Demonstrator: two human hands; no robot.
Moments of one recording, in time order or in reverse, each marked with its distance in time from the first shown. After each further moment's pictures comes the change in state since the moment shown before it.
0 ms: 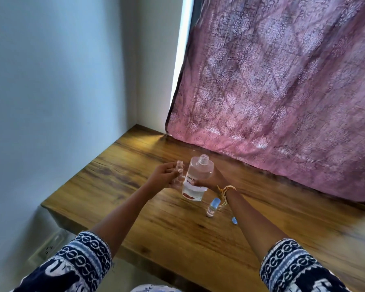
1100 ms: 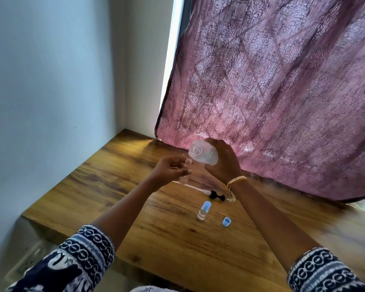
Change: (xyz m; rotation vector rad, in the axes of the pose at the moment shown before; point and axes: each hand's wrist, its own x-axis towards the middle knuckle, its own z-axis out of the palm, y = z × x) left_hand 0.030 0.018 0.017 0.016 -0.108 0.266; right_hand -0.031 -0.055 -0.053 -0.744 0.602 -0.464
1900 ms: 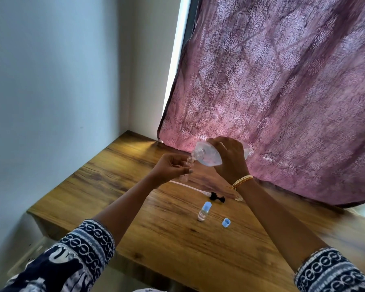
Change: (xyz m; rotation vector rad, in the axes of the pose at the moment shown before) left_hand -0.007 0.018 -0.005 0.015 -0.057 0.132; right_hand 0.002 -0.006 -0.022 -0.309 0.104 -0.171
